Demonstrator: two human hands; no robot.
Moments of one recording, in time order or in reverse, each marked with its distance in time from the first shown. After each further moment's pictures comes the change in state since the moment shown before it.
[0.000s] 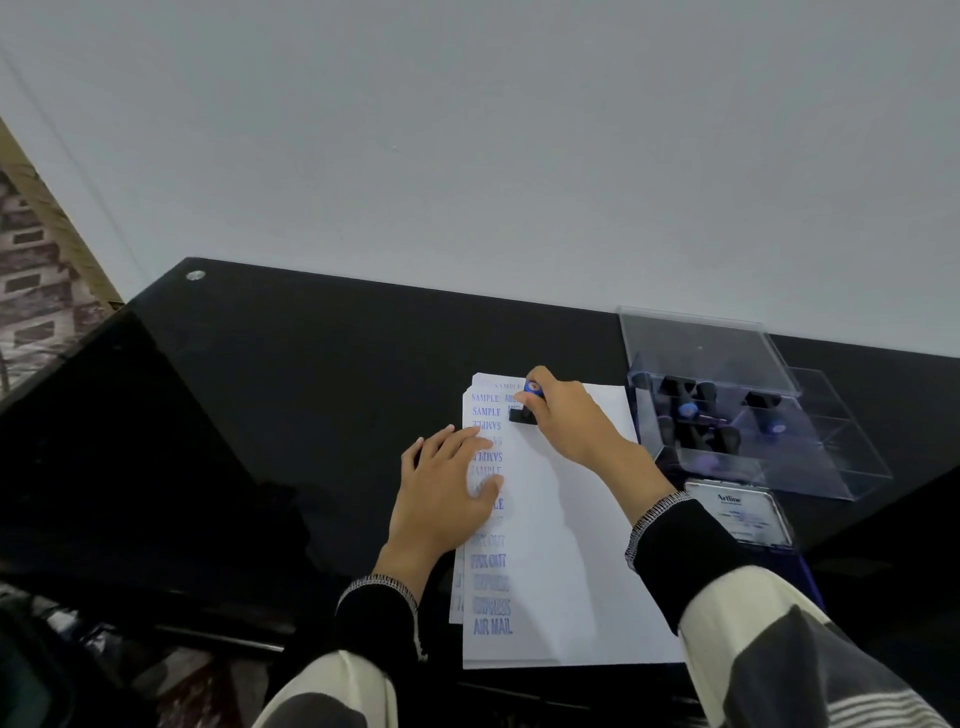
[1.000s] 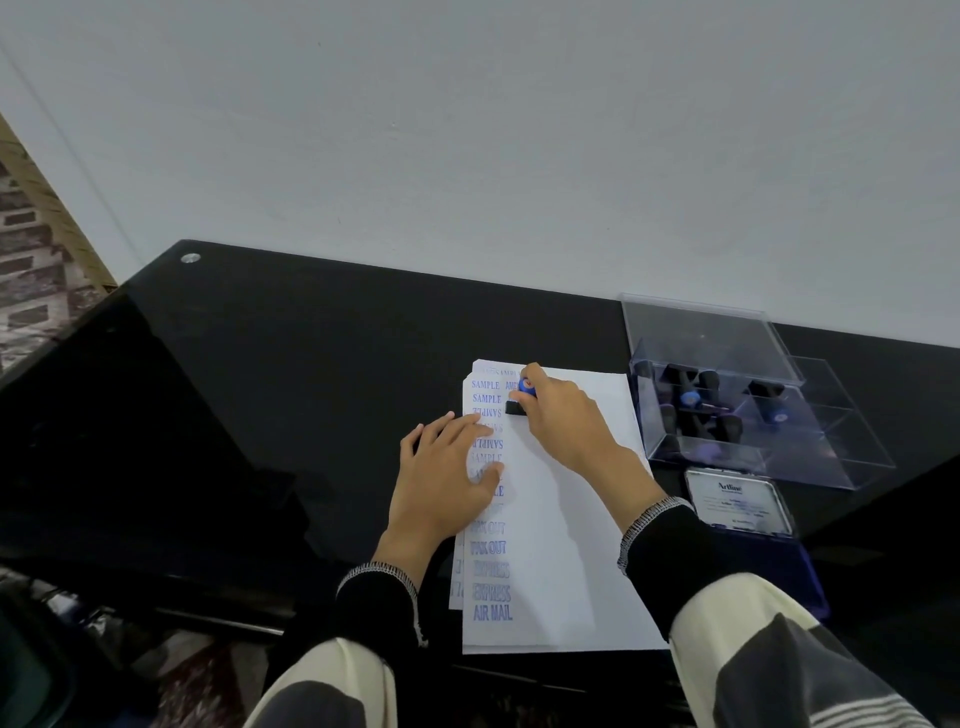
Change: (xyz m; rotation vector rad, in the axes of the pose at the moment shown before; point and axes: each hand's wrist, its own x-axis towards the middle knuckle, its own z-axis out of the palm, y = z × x) left_hand 0.000 0.003 -0.002 -0.003 -0.010 -0.018; right_hand -0.009 -0.006 0.014 -0.137 0.036 -0.008
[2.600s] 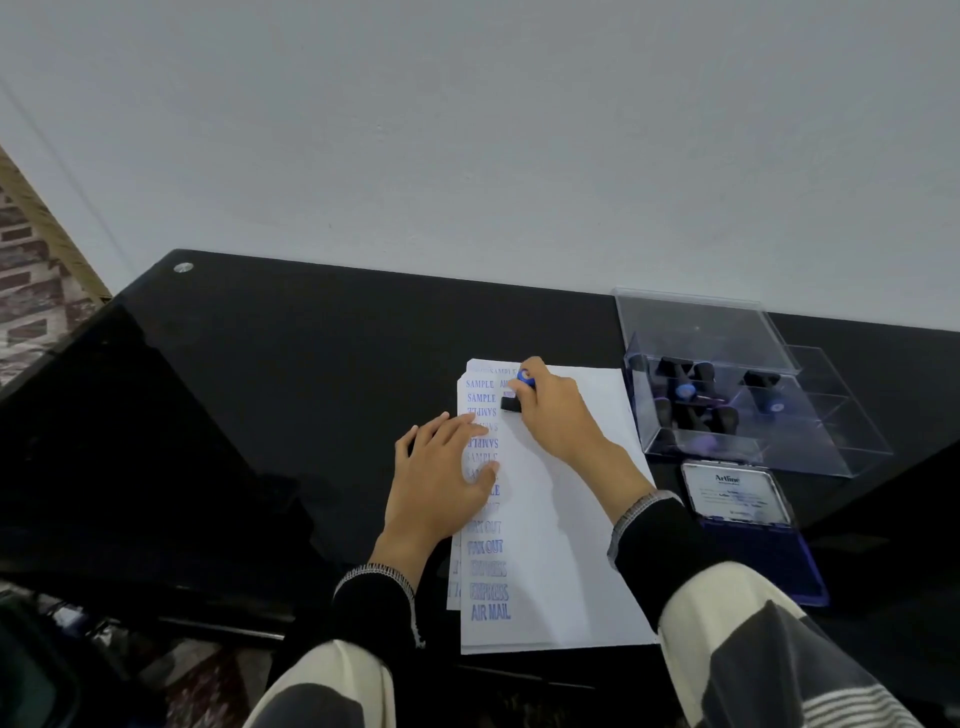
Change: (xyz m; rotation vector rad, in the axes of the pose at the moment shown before) left_hand 0.000 -0.003 0.003 -0.005 0.032 0.019; right_hand 0.002 0.002 0.006 0.322 0.068 0.080
